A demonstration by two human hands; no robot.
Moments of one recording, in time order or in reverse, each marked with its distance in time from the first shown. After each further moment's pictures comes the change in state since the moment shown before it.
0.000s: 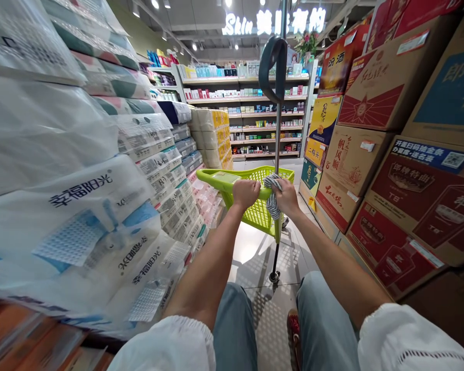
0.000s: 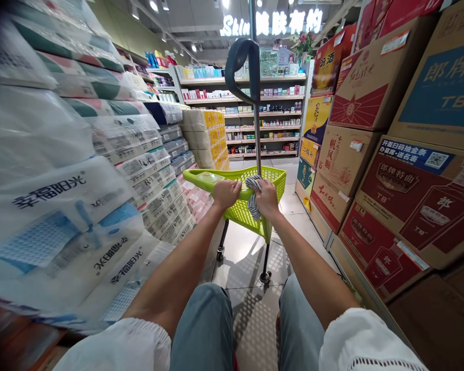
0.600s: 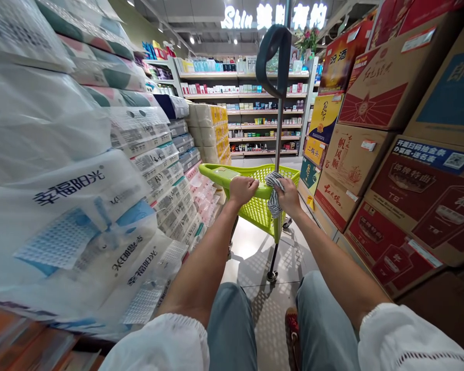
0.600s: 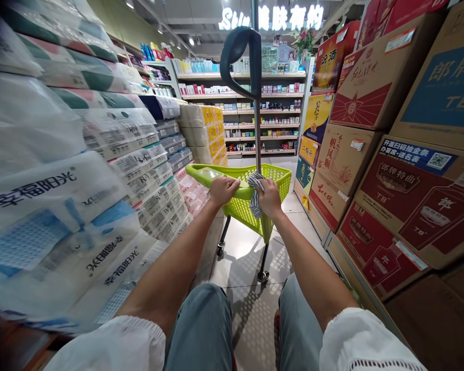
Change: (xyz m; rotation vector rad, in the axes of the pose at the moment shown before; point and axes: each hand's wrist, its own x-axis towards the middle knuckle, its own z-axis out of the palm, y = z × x) left_hand 0.004 -0.020 0.002 -0.179 0.022 0.069; right_hand 0.001 0.024 0.007 -0.054 0.004 -0.051
